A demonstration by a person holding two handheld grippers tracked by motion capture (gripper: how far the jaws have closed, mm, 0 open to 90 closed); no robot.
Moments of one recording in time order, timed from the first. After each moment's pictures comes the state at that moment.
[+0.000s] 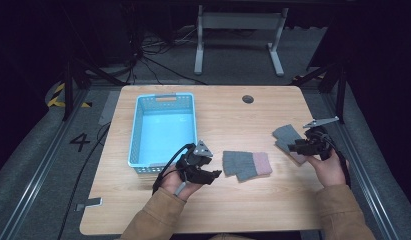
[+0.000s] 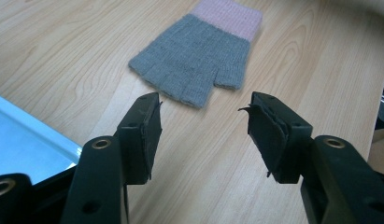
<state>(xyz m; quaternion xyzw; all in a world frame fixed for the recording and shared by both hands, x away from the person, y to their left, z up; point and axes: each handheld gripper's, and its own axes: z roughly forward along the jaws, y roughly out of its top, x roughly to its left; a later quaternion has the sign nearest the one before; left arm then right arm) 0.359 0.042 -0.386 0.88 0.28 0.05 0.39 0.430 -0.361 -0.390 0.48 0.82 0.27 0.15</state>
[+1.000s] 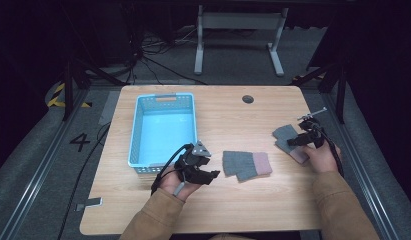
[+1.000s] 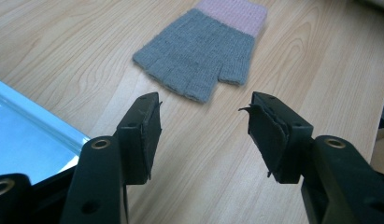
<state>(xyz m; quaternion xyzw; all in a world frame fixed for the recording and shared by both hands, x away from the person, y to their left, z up) 0.360 0.045 -0.389 0.88 0.28 0.05 0.38 0.491 -0.379 -0.428 0.53 0.82 0.20 0.14</state>
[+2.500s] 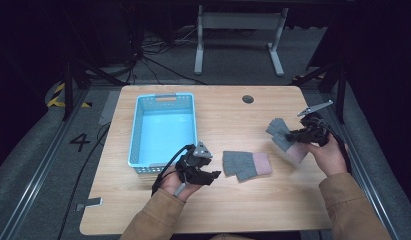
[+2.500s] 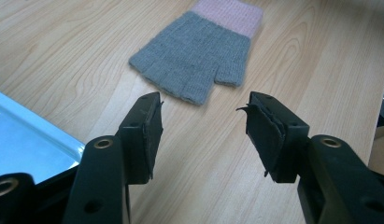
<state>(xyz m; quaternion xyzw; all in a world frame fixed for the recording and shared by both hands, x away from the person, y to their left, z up) 0.358 0.042 -0.388 0.88 0.27 0.05 0.38 0.451 -0.343 -0.355 0.43 0.86 0.26 0.13</state>
